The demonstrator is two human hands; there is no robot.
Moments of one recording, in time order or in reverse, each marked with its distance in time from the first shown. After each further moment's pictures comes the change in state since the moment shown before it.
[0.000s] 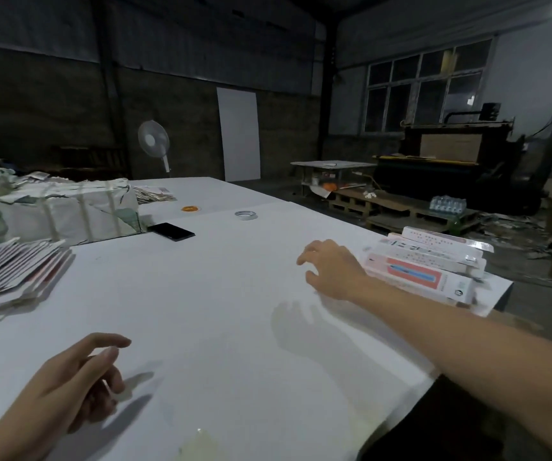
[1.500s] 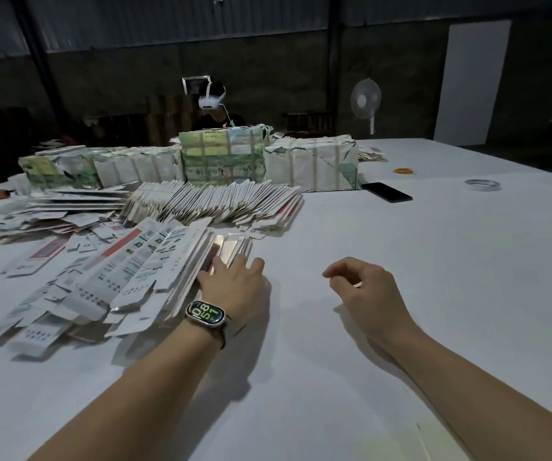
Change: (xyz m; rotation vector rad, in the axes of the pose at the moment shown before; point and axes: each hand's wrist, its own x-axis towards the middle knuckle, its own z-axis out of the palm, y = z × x) left_hand -0.008 0.007 -0.073 1.467 0.205 -0.500; right_hand -0.010 -0.290 0.065 1.294 -0.061 -0.190
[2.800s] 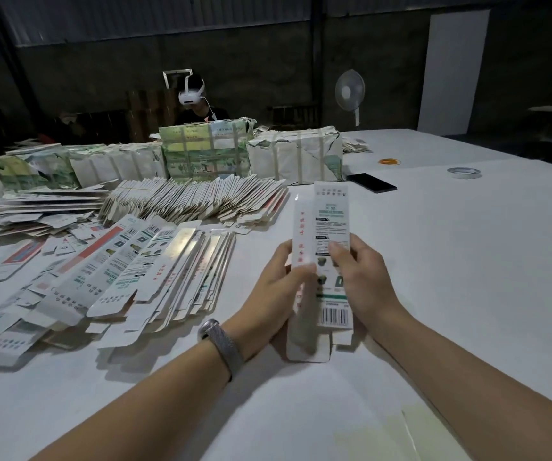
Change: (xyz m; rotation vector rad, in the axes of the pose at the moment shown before) left_hand -0.025 0.063 0.006 -1.749 -0.091 0.330; right_hand 0.009 0.002 -0.003 0.301 0.079 0.095
